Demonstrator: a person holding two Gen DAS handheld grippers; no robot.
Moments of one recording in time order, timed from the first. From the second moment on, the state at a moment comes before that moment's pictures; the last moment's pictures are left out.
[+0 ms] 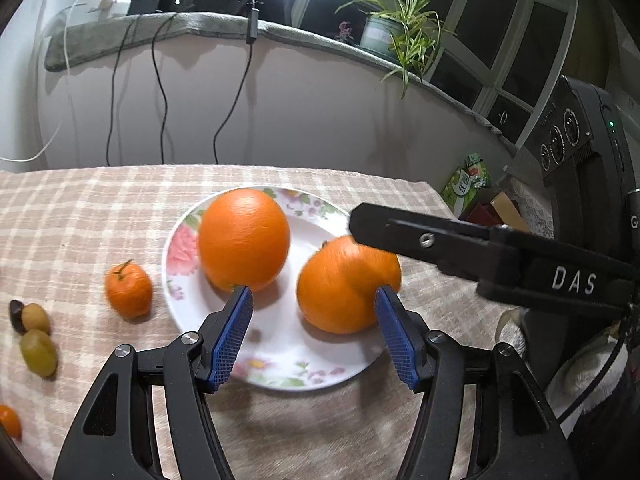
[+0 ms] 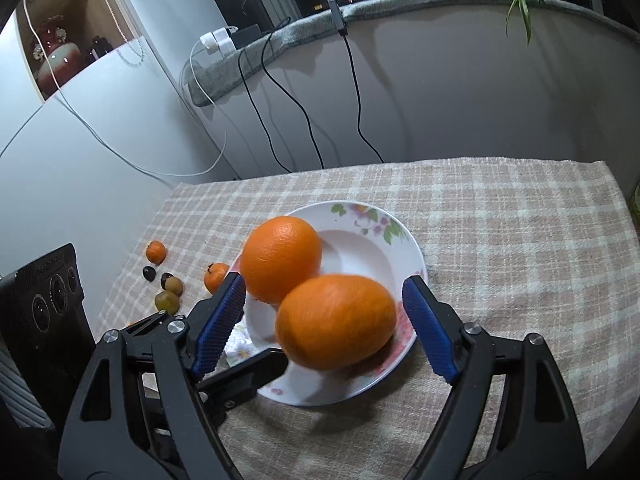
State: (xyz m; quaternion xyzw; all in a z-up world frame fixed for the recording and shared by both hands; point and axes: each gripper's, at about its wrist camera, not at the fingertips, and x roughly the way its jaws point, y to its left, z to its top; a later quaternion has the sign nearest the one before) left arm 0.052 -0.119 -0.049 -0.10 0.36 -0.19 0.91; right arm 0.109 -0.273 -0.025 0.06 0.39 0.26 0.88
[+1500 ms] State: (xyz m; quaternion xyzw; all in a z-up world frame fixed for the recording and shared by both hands) left arm -0.078 0.077 -0.067 -0.14 0.35 0.08 0.92; right arm 0.046 -0.081 -0.064 -0.11 0.41 0.45 0.79
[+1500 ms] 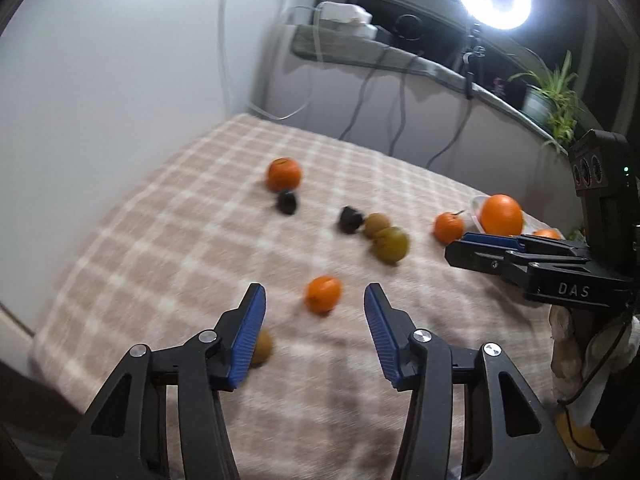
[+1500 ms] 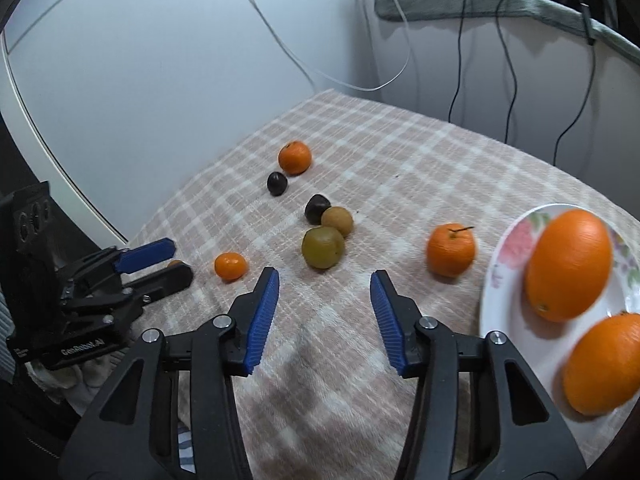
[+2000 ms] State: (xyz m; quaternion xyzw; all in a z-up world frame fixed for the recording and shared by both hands) left arm -0.092 0.102 -0.091 -0.16 0.37 0.10 0.91; right arm 0.065 -0.053 -0.086 -0.12 0.43 0.43 0.78
